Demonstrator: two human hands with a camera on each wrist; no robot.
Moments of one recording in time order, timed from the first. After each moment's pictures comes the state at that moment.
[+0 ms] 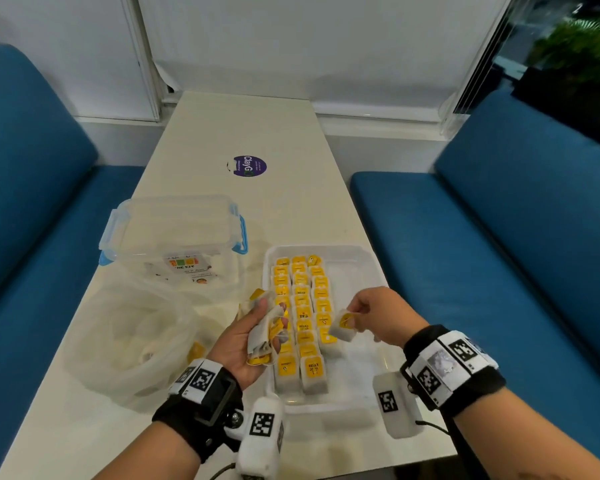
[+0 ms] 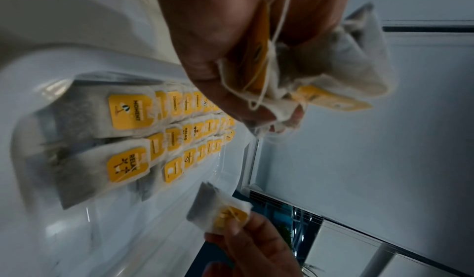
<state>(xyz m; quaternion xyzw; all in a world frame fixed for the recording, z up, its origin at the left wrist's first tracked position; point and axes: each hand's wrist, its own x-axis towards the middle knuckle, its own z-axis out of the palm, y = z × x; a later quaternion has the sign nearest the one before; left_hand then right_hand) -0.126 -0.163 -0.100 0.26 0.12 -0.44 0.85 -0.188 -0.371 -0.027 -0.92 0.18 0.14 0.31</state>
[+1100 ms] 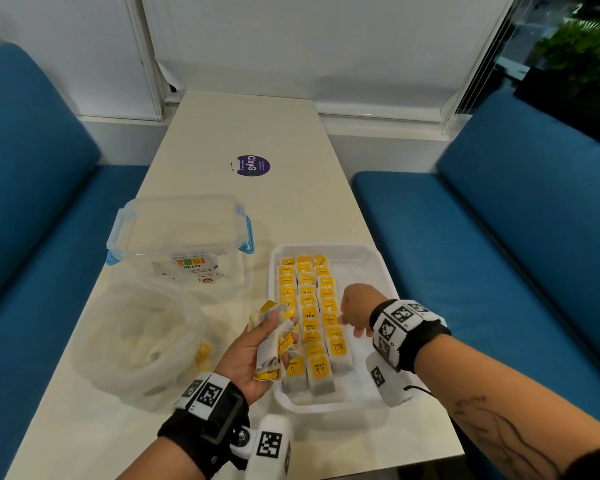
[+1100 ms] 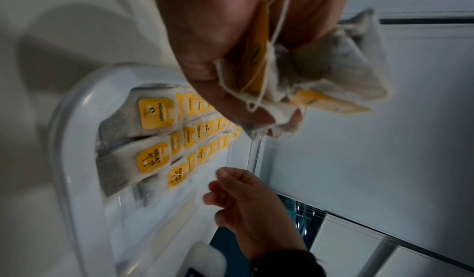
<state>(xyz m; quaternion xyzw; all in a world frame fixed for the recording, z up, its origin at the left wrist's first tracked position) -0.138 -0.156 -0.111 0.26 0.11 -0.44 0.85 -0.137 -0.357 -0.057 -0.91 0.23 0.29 0.19</state>
